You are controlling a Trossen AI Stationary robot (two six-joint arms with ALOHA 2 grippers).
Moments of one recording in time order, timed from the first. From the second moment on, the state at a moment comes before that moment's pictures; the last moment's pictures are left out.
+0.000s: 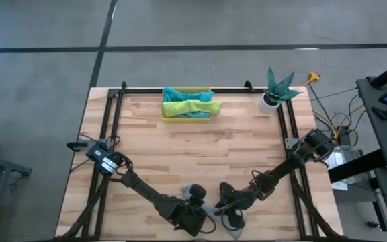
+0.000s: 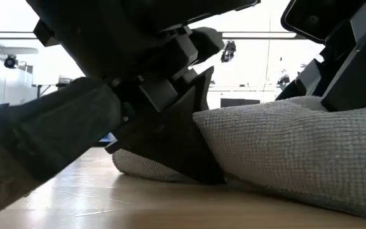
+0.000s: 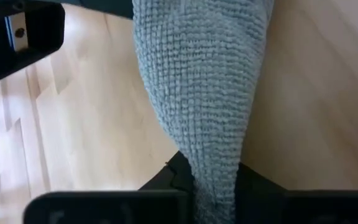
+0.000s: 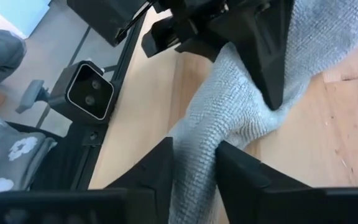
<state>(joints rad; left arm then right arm) -0.60 2.26 1.63 -0.48 -0.57 0.06 0.64 1.88 0.77 0.56 0.15 0.60</state>
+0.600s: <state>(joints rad) -0.58 2.21 1.65 -0.69 -0.61 -0.13 0.69 1.65 0.79 0.23 0.21 0.46</state>
